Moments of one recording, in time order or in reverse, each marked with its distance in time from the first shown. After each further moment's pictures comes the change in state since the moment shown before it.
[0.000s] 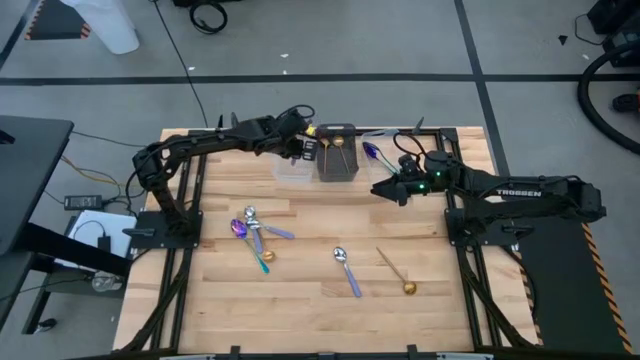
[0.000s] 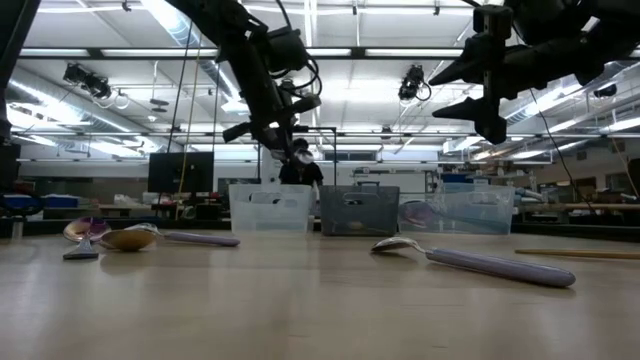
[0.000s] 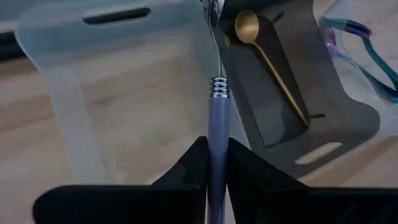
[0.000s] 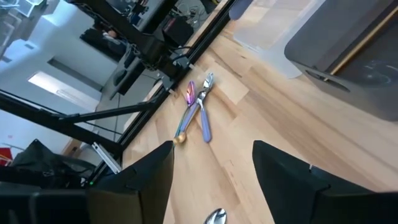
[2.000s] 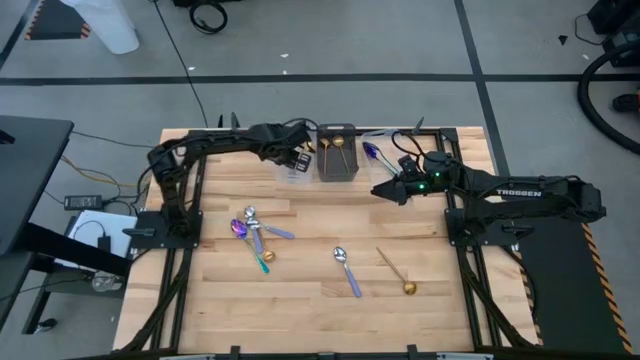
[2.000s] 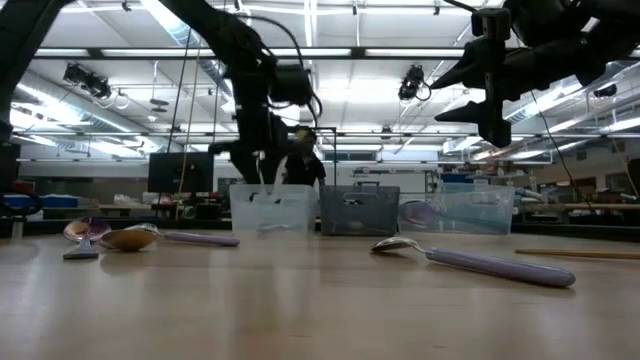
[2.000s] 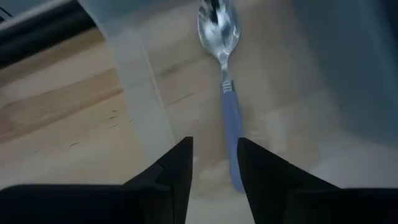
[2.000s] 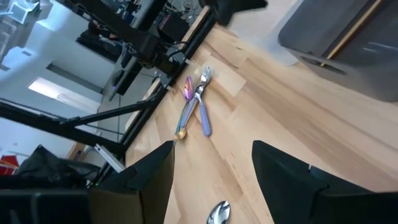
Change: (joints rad) left arm -0.003 0.113 -0.001 -0.155 -0.132 0.089; right arm 0.002 0.000 -0.001 -0.025 -0.004 0.059
